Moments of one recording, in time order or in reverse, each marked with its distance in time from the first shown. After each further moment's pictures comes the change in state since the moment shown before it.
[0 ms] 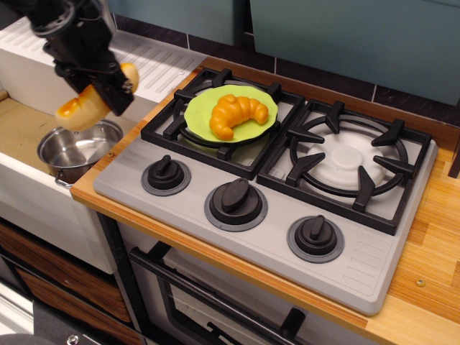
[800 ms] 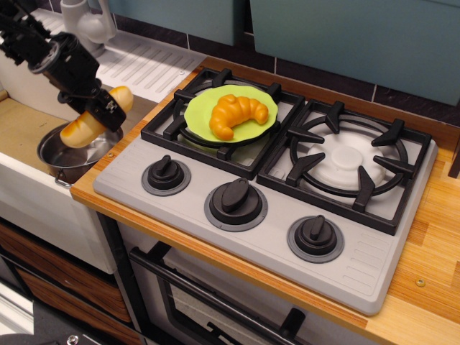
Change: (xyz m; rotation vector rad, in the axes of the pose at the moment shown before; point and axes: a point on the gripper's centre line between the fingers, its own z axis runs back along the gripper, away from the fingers) arm -0.002 0.048 -0.070 -0.169 -0.059 -0.046
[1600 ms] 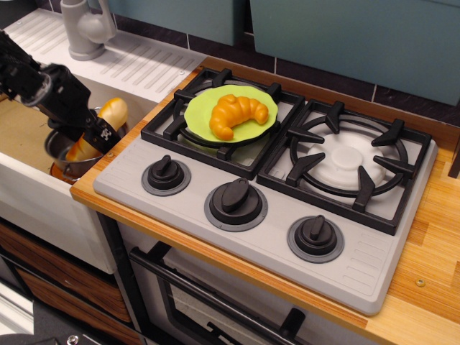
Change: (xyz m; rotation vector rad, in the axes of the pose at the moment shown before) arm -0.021 -0.010 -0.005 0.053 -0.017 0.040
